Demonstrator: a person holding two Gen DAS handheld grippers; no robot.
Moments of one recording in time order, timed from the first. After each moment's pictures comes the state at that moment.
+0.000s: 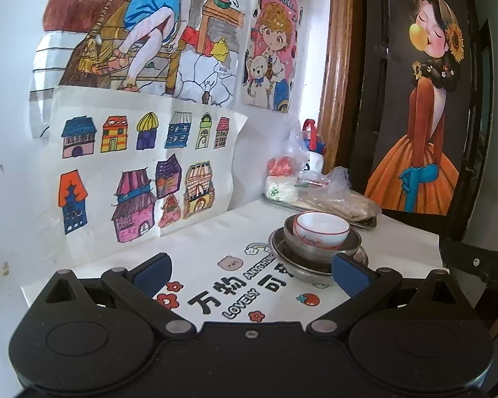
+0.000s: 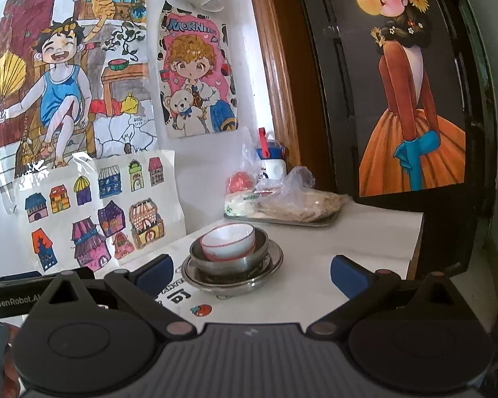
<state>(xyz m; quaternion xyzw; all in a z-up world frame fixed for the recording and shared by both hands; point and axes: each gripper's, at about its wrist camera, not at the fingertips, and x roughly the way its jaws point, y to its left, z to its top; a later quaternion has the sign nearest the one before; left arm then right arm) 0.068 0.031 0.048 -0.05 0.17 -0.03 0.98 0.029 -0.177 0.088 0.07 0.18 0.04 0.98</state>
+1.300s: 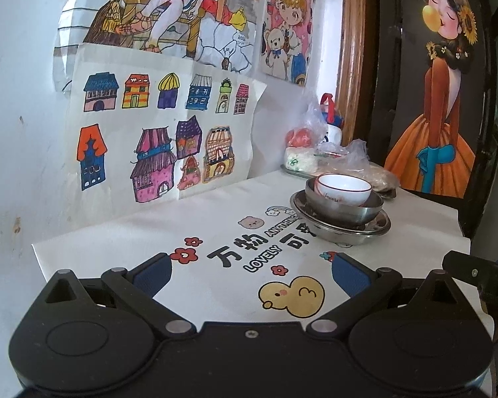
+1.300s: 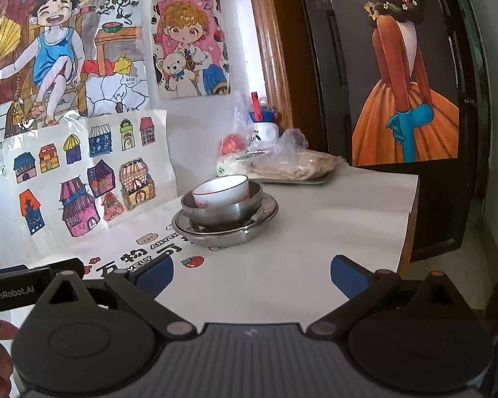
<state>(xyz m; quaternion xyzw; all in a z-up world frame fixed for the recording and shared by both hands) 0.058 0.035 0.005 -0.05 0.19 0.00 0.98 0.024 -0.169 0.042 0.07 0.22 0.02 0.97</state>
